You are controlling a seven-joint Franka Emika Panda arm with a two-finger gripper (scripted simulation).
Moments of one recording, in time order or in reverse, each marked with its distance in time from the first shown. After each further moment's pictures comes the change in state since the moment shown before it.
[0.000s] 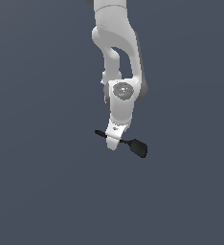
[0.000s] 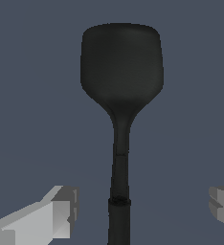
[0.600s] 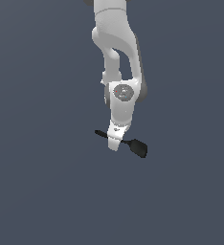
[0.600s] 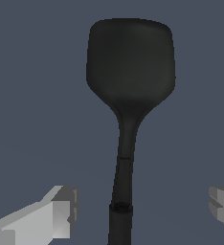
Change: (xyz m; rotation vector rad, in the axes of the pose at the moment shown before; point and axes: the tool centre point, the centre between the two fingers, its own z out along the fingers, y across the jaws) arm 0.001 -0.003 0.008 0.001 0.001 -0.046
